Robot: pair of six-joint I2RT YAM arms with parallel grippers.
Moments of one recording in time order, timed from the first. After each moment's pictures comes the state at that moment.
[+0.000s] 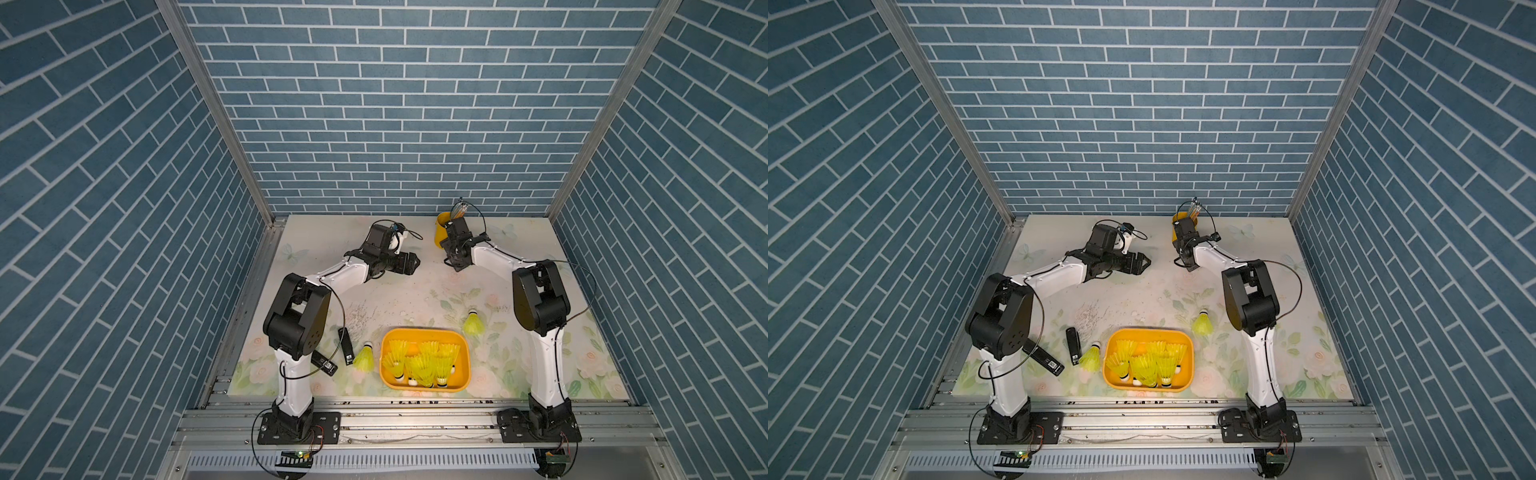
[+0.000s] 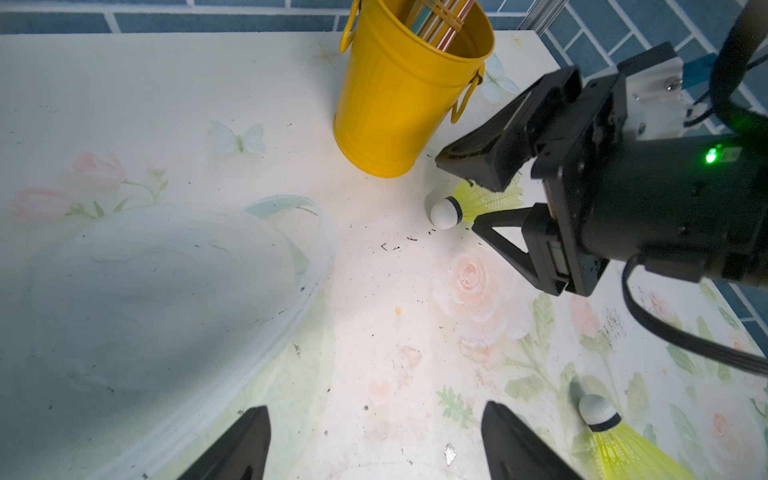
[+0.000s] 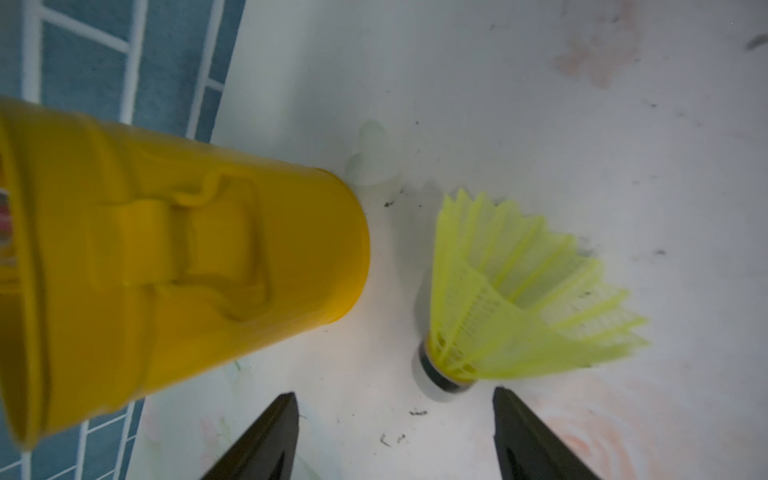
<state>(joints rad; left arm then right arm) -0.47 1.96 1.39 -0.14 0.31 -0.21 0.46 2.21 1.71 -0.44 0.25 1.37</state>
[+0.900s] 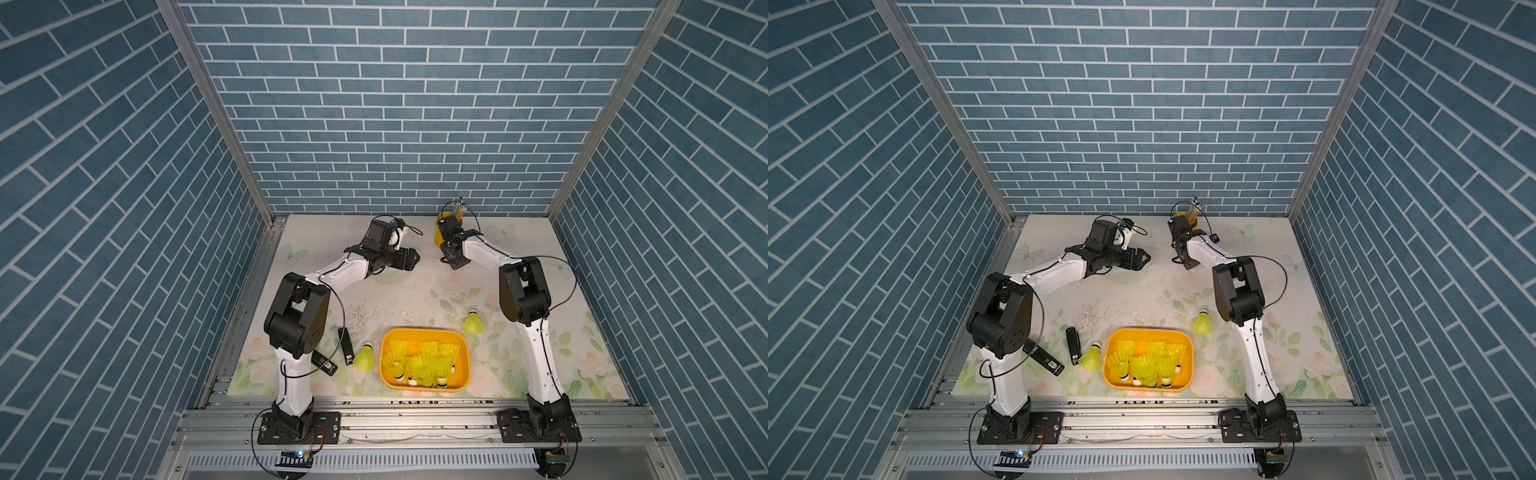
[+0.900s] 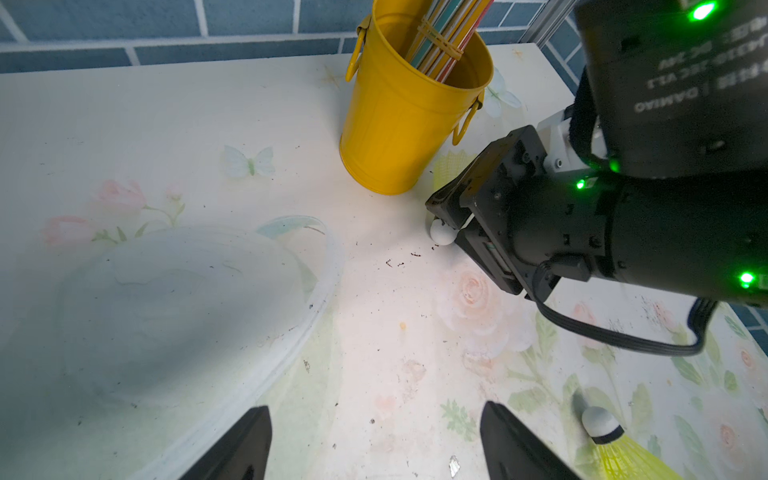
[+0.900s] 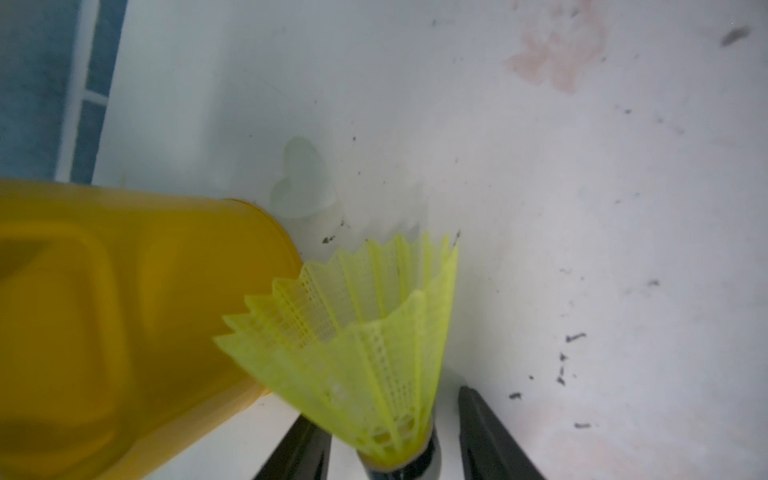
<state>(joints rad) -0.46 1.96 1.44 -0.18 0.30 -0.19 0.46 2.37 1.93 -0.67 0.32 1.42</state>
